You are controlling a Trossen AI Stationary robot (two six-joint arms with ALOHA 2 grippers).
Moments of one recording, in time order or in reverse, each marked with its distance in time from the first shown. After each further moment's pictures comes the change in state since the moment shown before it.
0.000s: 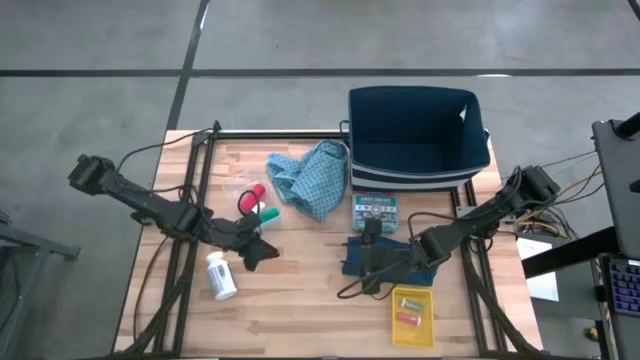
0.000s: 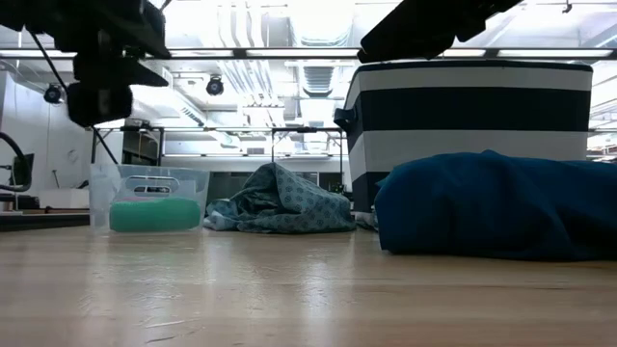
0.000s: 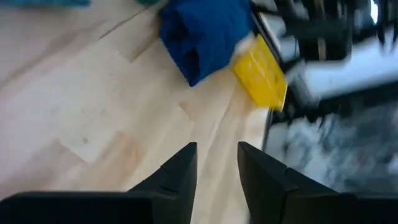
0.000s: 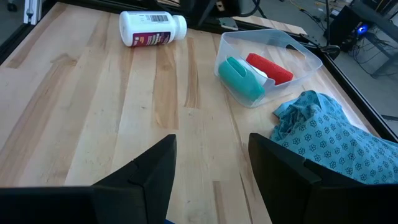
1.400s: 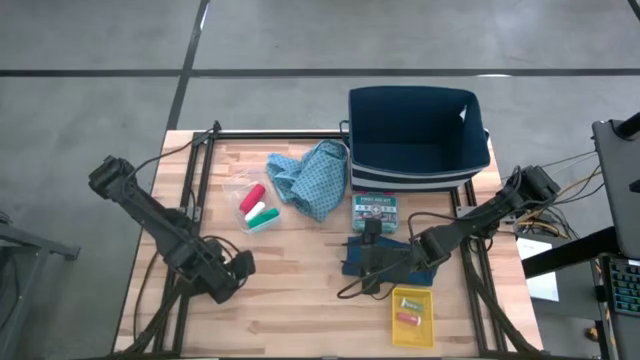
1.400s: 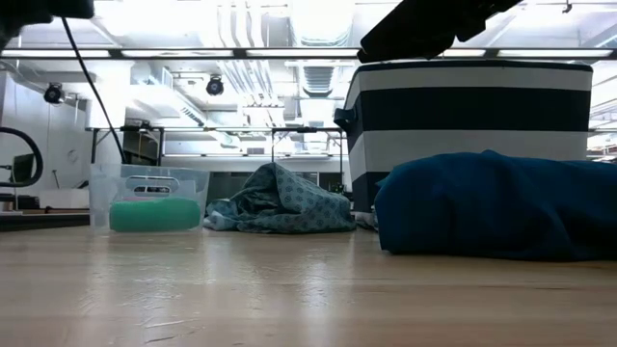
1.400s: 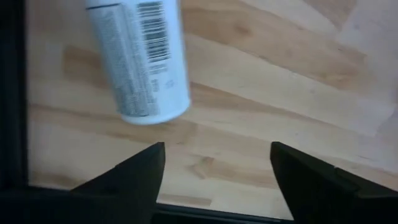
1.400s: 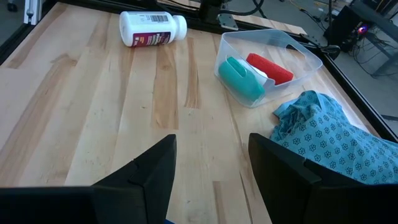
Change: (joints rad) left arm -0.336 0.323 0.516 -1.018 0.158 -1.490; right arm 0.000 0.000 0.000 0.000 0.000 0.000
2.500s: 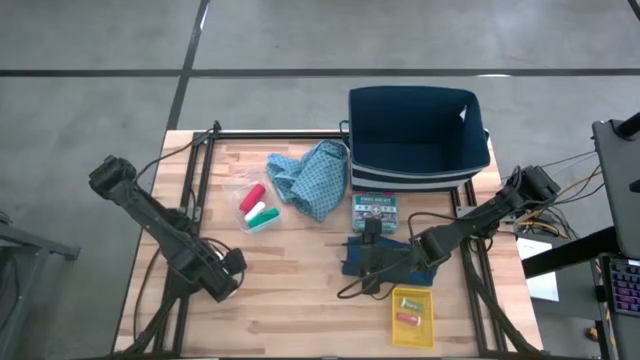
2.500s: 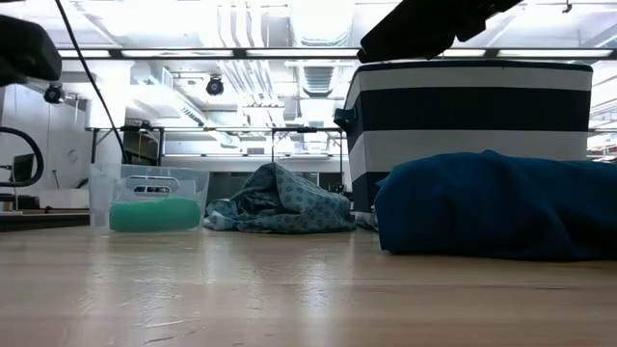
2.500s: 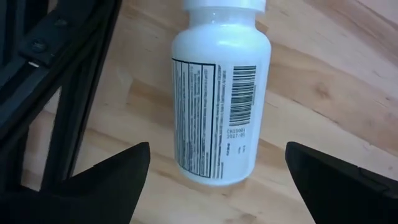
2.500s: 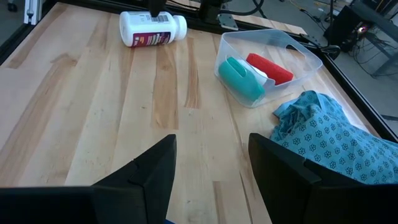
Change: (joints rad) left arm -0.019 -0.001 -0.133 -0.030 0.111 -0.142; right arm 0.000 0.000 0.000 0.000 0.000 0.000
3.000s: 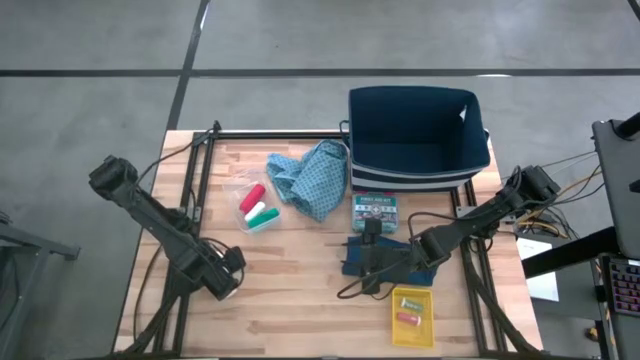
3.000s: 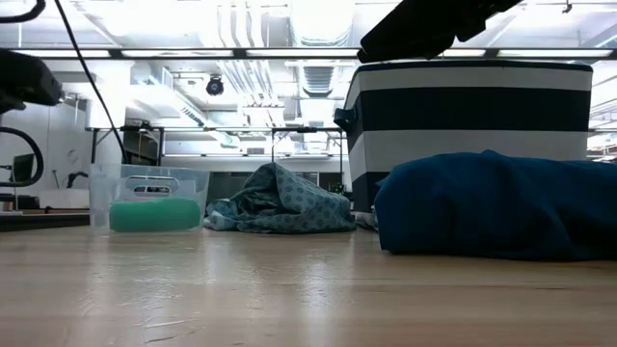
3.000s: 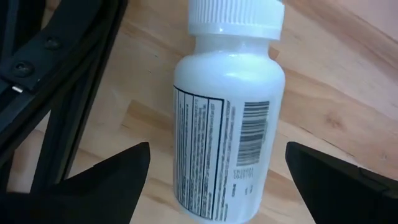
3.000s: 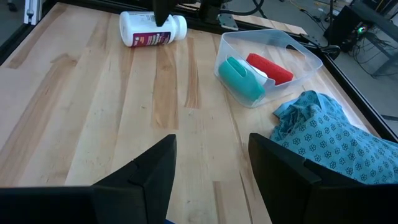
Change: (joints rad) left arm 0.001 0.000 -0.083 0.048 -0.007 -0.029; right arm 0.000 0.000 0.000 0.000 0.000 0.000
